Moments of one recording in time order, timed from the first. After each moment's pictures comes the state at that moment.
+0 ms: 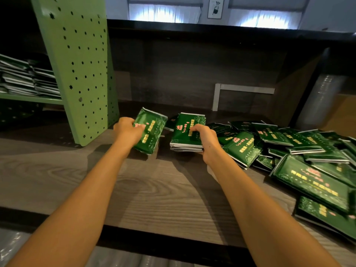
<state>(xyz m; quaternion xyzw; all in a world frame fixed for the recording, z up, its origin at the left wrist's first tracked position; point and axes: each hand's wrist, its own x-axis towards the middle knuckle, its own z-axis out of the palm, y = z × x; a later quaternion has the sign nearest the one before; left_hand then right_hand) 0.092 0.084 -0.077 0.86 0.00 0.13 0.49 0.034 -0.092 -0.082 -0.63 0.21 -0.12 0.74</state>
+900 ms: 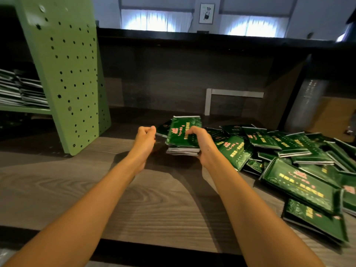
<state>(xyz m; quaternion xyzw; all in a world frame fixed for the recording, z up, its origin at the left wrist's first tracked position) 0.077 0.035 -0.089 0.75 -0.06 0.00 0.66 0.021 -0.094 -0.071 -0.63 0.22 -0.09 0.74</state>
